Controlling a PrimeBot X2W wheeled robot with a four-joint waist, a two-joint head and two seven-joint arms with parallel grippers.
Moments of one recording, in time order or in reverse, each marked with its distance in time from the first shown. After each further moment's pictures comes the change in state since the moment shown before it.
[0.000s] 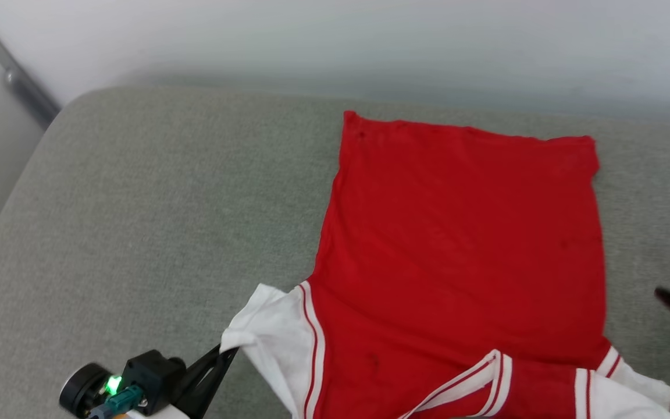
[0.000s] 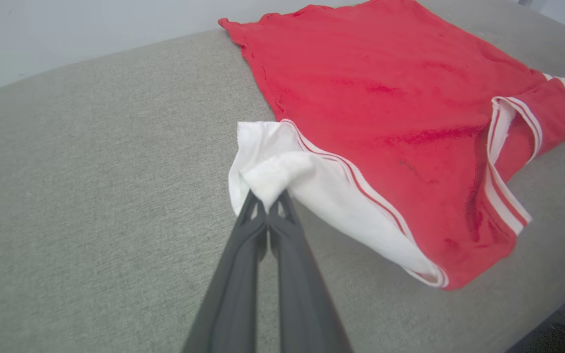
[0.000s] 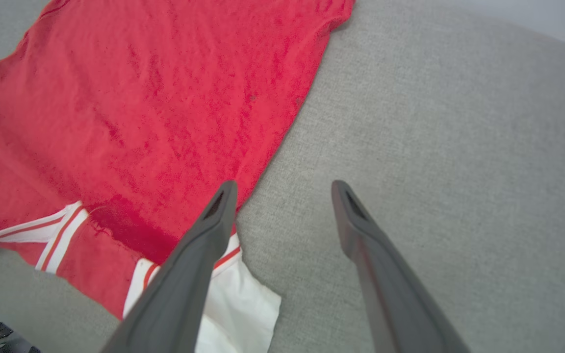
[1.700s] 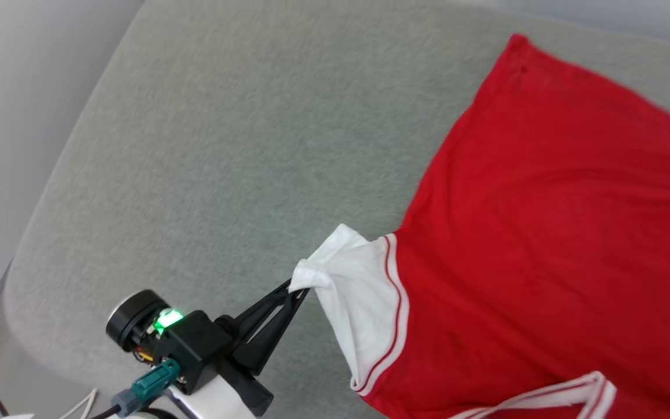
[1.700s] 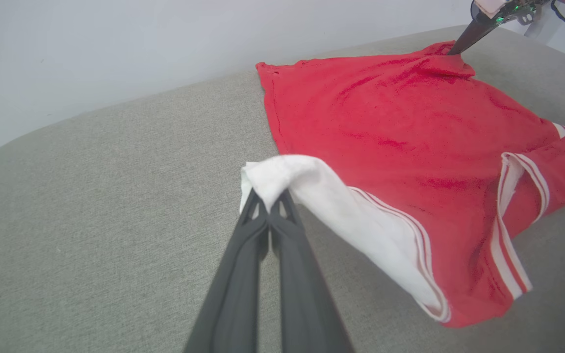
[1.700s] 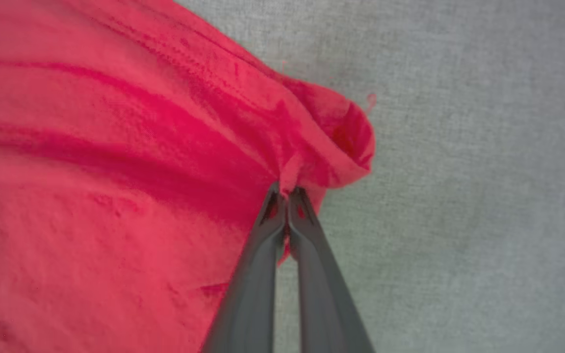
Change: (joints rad) left arm -0.194 -0.063 -0.039 -0.241 0.102 0.006 0.061; right arm -0.562 0.269 -0.349 0.368 -0.504 0.000 0.630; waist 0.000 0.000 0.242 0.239
